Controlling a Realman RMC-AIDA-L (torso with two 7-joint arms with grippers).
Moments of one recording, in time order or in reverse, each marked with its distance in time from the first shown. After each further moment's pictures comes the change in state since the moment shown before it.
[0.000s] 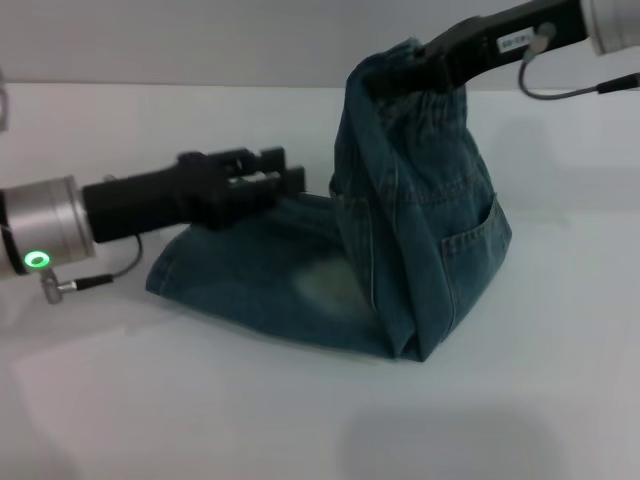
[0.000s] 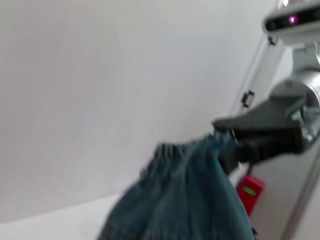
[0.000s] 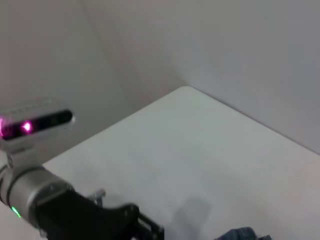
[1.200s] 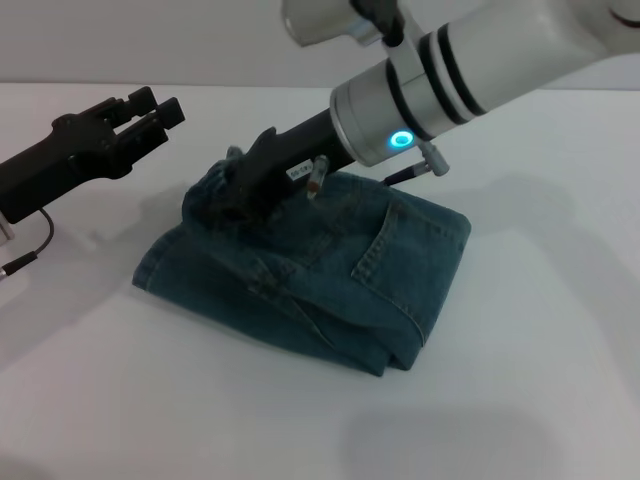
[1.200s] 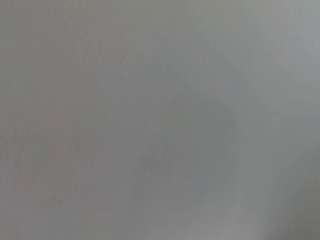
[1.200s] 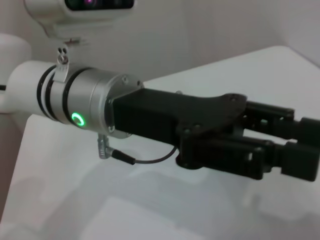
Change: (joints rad) left arm 0.075 -0.004 -0.279 -0.028 -0.036 -0.094 0.163; right arm 0.172 0.076 -0.564 0.365 0.298 0.421 -0.225
